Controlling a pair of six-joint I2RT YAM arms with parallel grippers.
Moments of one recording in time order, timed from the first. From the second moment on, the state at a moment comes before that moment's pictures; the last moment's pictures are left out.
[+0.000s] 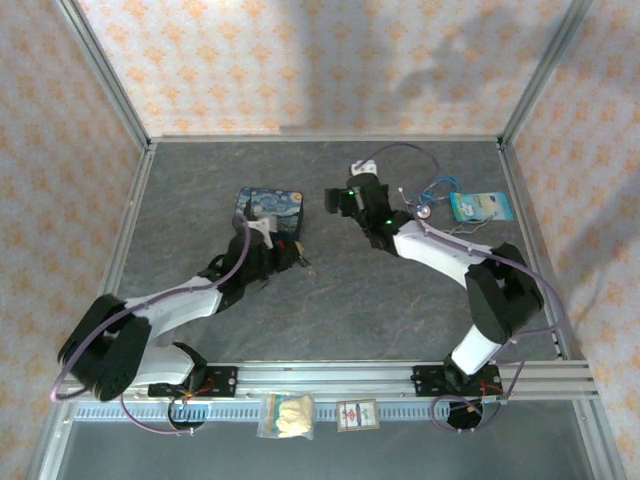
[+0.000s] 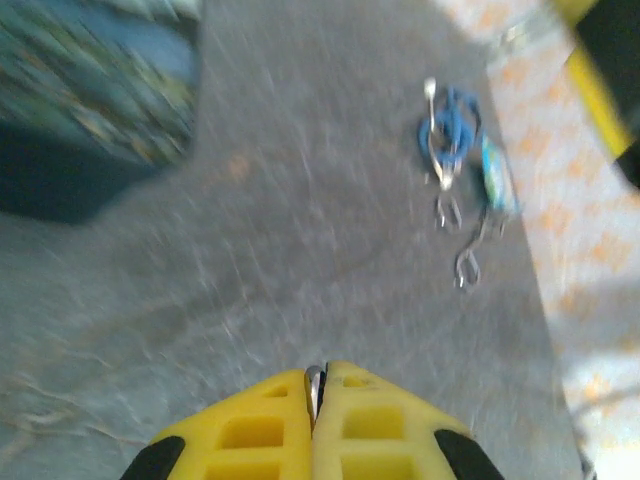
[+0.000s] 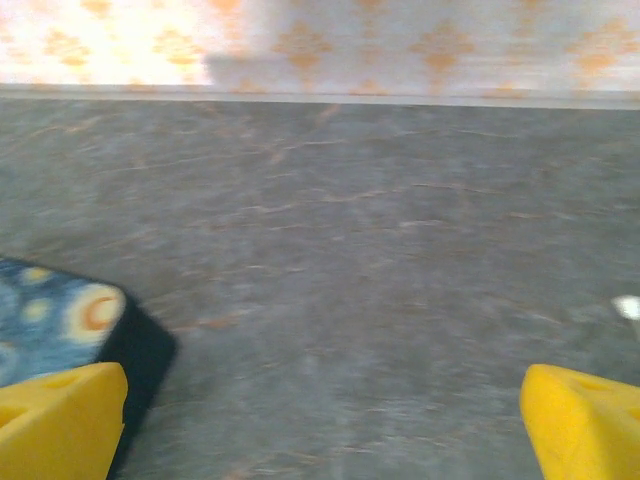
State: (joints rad) left arm -0.55 1.32 0.52 0.29 0.18 -0.87; right arm 0.61 1.62 1.08 0.01 0.36 0.31
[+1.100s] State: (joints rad) left arm -0.60 1.39 0.70 0.15 -0.03 -0.74; right arm 0.11 1.40 0.52 0.46 0.46 0.27
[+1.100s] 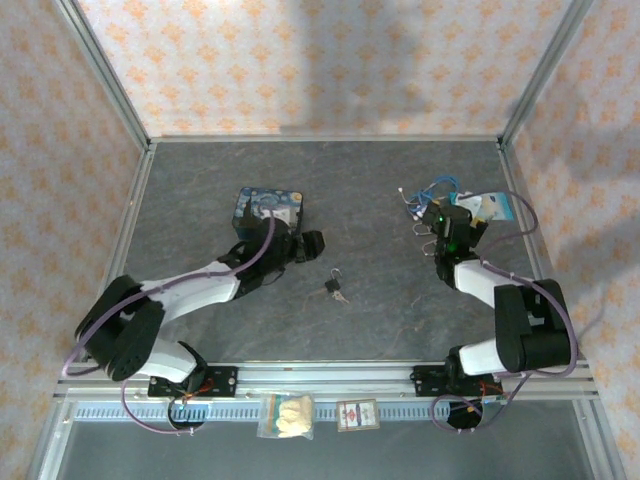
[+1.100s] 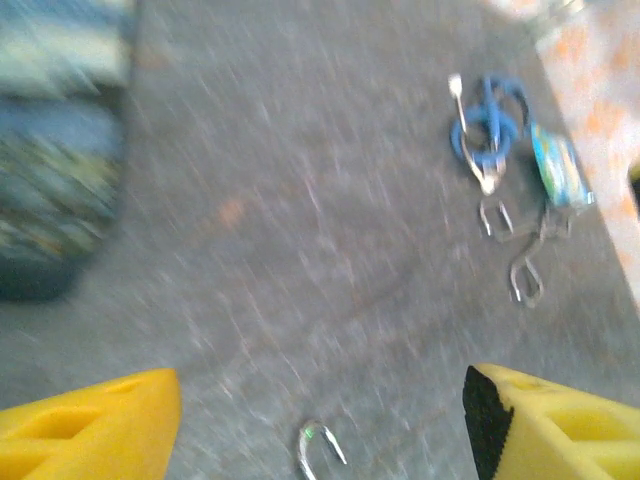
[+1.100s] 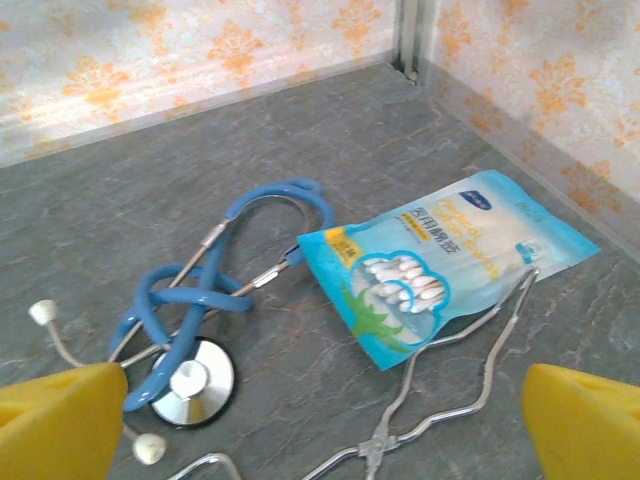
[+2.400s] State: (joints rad) left arm -0.09 1.45 0.19 1.11 -0.67 -0.13; right arm 0.05 1.52 0.22 1.13 0.28 0.20
